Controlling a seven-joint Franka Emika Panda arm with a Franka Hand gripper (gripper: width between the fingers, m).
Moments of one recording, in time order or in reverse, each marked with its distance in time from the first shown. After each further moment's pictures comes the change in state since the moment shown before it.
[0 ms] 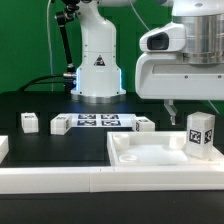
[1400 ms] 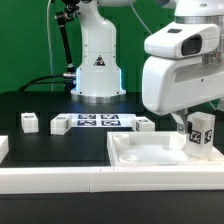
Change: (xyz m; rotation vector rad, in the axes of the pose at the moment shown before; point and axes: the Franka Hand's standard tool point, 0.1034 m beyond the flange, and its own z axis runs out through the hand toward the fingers) arm 0.004 0.002 0.002 -0.028 0.015 -0.760
